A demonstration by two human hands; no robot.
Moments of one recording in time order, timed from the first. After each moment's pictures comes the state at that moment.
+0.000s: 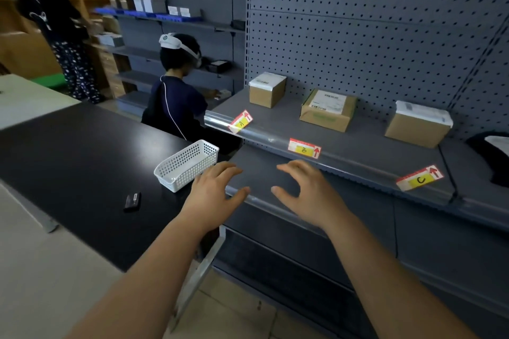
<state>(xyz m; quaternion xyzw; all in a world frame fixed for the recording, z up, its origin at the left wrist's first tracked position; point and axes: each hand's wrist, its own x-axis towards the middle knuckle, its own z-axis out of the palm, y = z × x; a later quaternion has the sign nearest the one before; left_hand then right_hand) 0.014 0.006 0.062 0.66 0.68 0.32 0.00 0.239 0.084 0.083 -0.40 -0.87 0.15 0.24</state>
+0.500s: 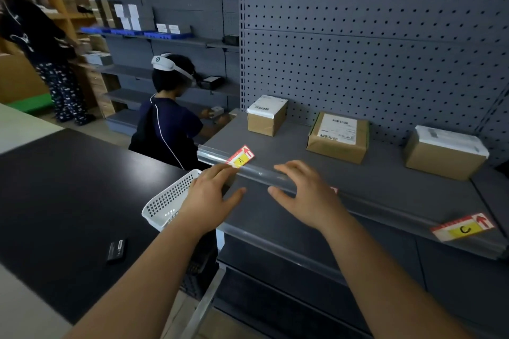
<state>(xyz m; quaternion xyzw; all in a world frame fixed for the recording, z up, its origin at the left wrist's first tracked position) -0.047 0.126 0.085 0.66 0.67 0.34 0.01 0.176 0.193 0.107 -0.42 -0.87 0.11 0.24</state>
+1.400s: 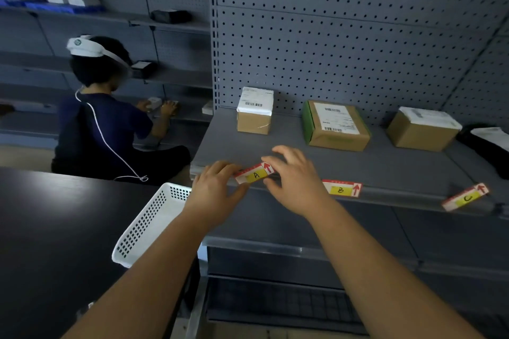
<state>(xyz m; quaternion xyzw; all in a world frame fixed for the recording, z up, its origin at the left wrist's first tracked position) -0.143 0.234 0.057 0.75 0.56 0.34 0.08 0.059 0.240 0.094 -0.55 -0.81 -0.01 0.19</state>
